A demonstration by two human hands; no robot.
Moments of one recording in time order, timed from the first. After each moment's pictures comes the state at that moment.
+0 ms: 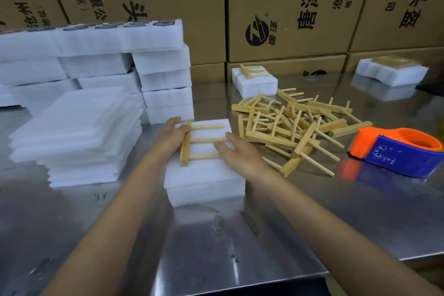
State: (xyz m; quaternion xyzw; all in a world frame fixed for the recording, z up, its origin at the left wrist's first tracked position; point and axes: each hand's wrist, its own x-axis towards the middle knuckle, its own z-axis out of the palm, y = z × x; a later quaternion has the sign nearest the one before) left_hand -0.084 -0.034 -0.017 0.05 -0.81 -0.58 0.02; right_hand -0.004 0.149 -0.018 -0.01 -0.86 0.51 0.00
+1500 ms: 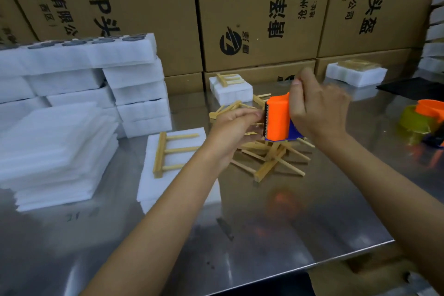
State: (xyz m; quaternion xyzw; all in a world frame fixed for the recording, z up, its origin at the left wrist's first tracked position) left_hand 0.007 0.131 0.059 -0.16 -0.65 -0.73 -0.14; right_hand 0.033 0.307 0.069 -0.03 -0.85 0.08 0.51
